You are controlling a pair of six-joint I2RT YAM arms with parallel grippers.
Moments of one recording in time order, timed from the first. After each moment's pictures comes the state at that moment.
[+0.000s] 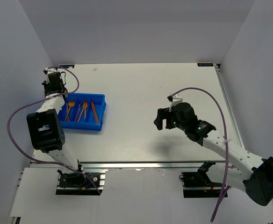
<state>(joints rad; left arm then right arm) 0.22 1.74 1.20 -0.03 -0.67 0.18 0.69 1.04 0.72 -0.24 0.04 0.33</state>
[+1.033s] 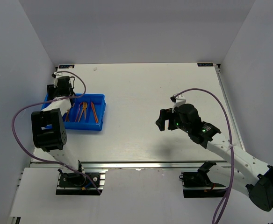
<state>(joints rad) 0.14 1.75 1.09 0.07 -0.79 0.18 0.69 0.97 0.72 -0.30 0.04 0.33</state>
